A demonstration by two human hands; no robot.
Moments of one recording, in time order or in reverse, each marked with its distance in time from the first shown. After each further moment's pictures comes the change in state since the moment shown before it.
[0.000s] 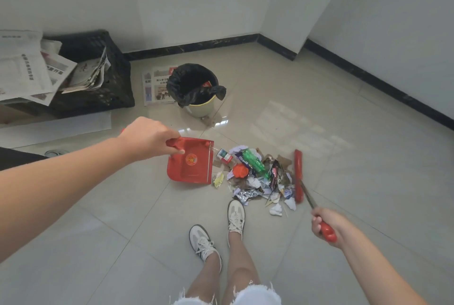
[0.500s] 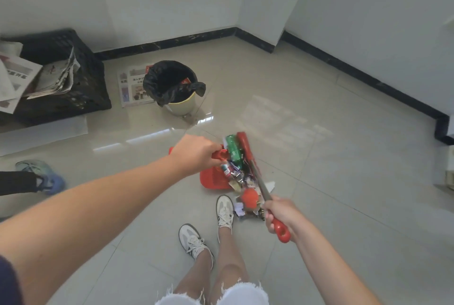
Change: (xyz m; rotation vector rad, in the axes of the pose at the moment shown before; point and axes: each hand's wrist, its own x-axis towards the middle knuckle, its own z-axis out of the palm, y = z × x) left_hand 0.060 0.139 0.011 -0.146 -0.059 0.136; right_hand -0.046 0.025 0.060 -0.194 -0.160 -0.124
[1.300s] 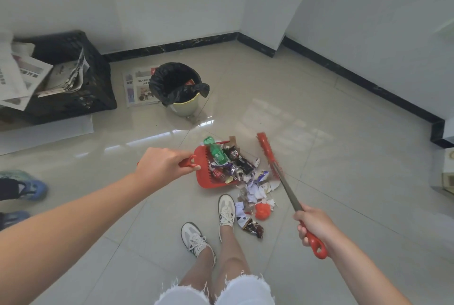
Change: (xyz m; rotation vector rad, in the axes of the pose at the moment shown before) left_hand -0.094 -0.045 0.034 -0.083 0.368 -0.129; right_hand -0.042 0.031 -0.054 -0.121 0.135 -0.083
